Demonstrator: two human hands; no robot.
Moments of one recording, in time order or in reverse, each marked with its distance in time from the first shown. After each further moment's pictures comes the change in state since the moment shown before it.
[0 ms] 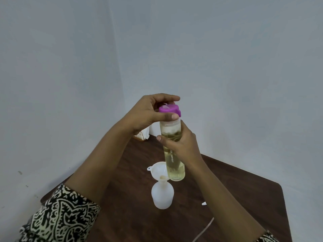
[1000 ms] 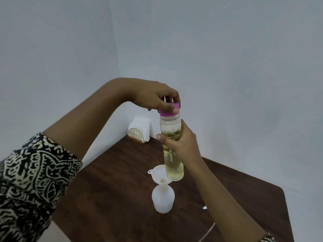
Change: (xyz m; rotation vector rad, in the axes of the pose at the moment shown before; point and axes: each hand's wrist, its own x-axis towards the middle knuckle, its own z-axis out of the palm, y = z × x) left_hand 0.044 0.066 -0.029 1.000 -0.551 -0.024; right_hand 0.007 -0.005 0.004 0.011 0.016 0.000
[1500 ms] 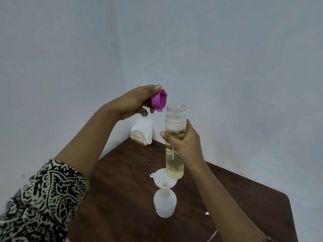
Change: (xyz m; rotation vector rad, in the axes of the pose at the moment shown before) left_hand -0.010 -0.055 0.039 -0.946 0.395 -0.014; right_hand 0.009 -0.002 0.001 0.029 0.054 -0.026
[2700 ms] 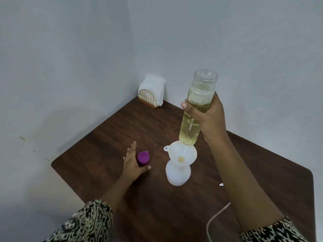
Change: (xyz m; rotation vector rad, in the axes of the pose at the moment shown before) left_hand -0.126 -0.354 0.109 0.310 0.432 -0.720; right_hand 0.036 0.068 0.028 0.122 -0.011 0.163
